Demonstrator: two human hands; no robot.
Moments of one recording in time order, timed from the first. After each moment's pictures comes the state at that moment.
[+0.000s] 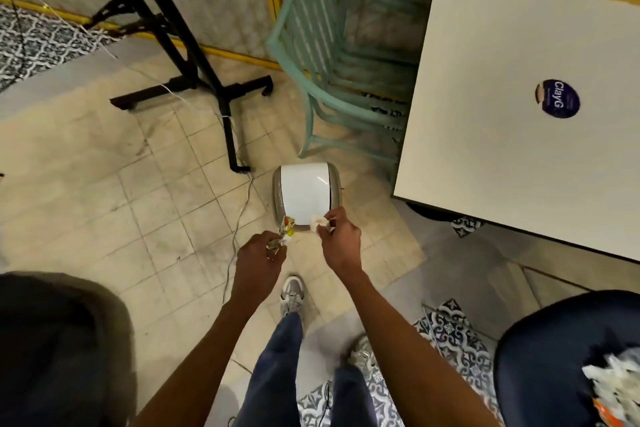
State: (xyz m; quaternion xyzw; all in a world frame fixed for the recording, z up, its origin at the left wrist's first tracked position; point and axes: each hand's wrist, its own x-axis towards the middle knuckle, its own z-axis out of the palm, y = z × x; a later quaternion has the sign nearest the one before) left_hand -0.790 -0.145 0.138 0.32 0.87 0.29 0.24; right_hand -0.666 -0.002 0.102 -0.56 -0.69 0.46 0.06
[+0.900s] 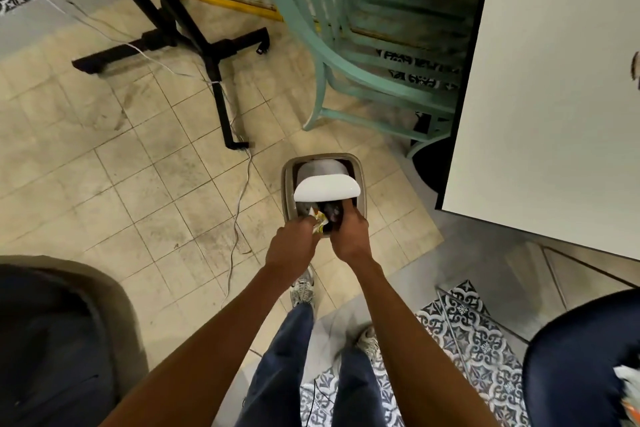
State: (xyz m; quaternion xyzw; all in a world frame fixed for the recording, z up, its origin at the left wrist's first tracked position) left_hand -0.856 -0.048 0.033 0.43 0.83 0.08 0.34; right_hand -0.749 0.041 0.002 -0.58 -0.67 0.47 -0.04
